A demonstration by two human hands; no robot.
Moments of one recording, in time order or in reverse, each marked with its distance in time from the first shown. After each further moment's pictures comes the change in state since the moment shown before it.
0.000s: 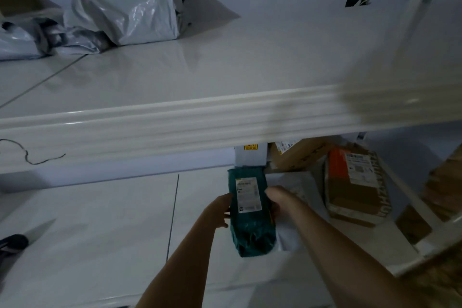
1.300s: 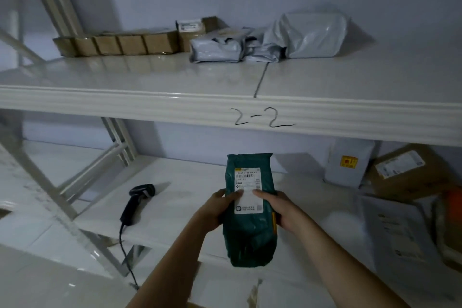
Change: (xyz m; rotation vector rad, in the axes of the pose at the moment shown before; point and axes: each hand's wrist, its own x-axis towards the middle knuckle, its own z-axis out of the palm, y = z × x) left_hand -0.149 -0.082 -0.229 -0.333 0.128 0.404; right_hand -0.120 -0.052 0.232 0.327 -0.552 -0.397
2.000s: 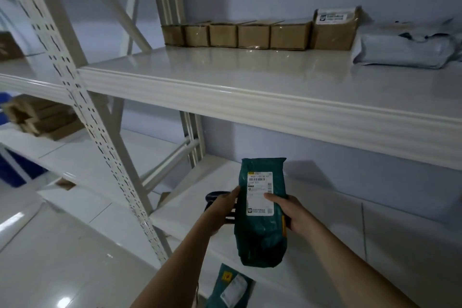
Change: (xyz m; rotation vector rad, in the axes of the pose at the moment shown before) left_hand 0.002 0.045 -0.276 0.077 0.283 -0.096; right_hand 0.154 0.025 0.237 -0.103 -0.061 0.055
